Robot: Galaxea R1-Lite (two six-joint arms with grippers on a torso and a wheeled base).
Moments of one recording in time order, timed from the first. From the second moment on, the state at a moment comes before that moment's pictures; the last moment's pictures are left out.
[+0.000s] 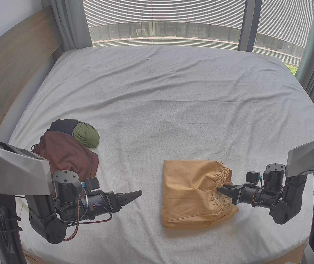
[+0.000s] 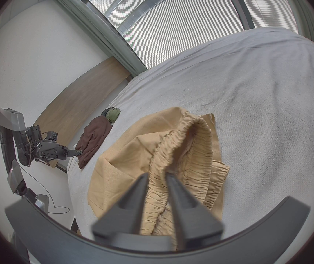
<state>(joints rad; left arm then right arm) -0.38 2.25 -0.32 -1.55 -0.44 -0.57 0.20 2.38 -0.39 -1.54 0.50 0.25</state>
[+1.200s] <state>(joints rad) -0.38 2.25 -0.32 -1.55 -0.44 -0.57 0.23 2.40 -0.43 -1.54 0.51 0.26</state>
